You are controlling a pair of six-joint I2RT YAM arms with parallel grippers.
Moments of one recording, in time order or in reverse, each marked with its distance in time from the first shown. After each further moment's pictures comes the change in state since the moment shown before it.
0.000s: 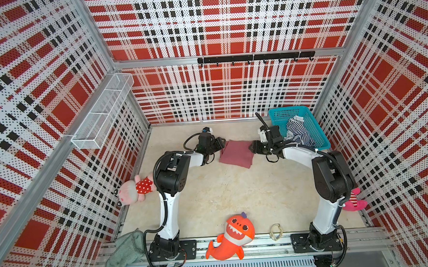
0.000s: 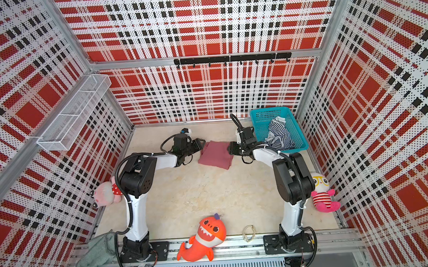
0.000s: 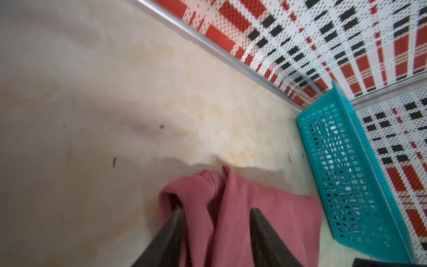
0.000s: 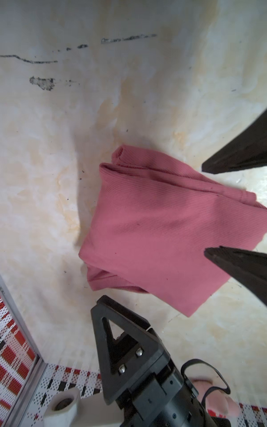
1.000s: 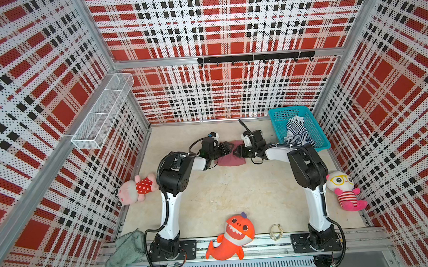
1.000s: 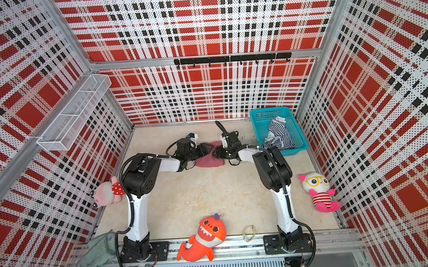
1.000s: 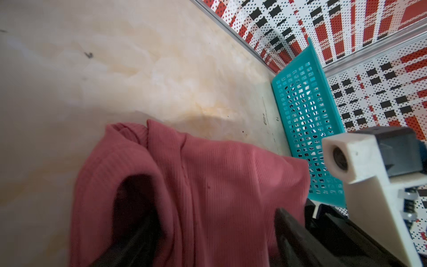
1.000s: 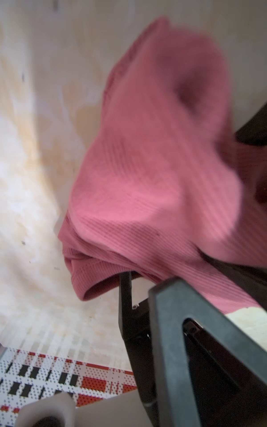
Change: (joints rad) left arm -0.011 -0.026 -0.099 0.082 0.132 -0.040; right arm 0.123 0.293 0.179 0.141 -0.125 0.026
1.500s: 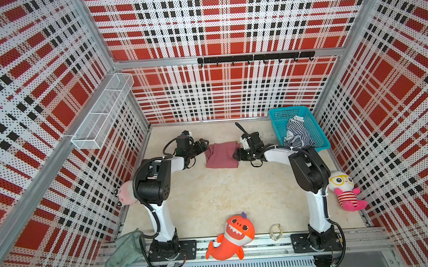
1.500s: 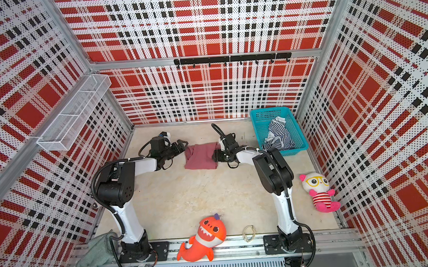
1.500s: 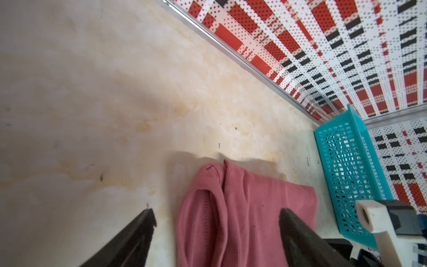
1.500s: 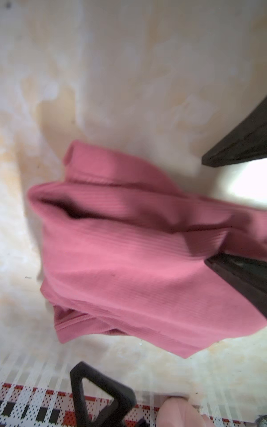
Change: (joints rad) left arm 0.205 -0.234 -0.134 -0.165 -0.063 0.117; right arm 0.024 -0.103 -0.073 -0.113 0.120 -0.019
